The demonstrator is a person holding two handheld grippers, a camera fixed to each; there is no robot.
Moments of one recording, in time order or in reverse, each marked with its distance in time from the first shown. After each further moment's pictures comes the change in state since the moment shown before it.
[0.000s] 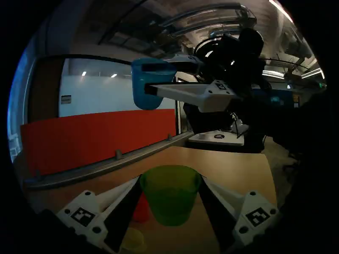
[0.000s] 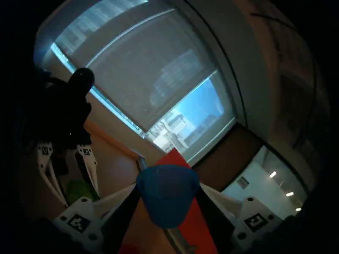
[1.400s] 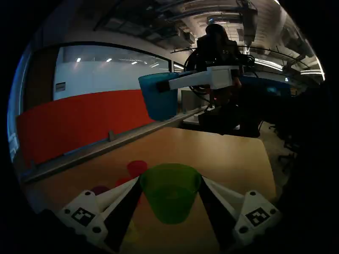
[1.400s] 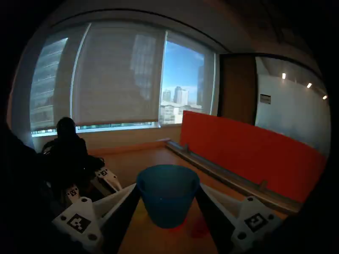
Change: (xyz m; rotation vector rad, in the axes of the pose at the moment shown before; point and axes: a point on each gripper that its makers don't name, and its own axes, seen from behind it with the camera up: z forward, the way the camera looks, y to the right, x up) left arm -0.060 0.015 0.007 -0.050 -0.148 -0.003; right arm -0.090 -0.047 -0.033 0.136 -0.160 0.691
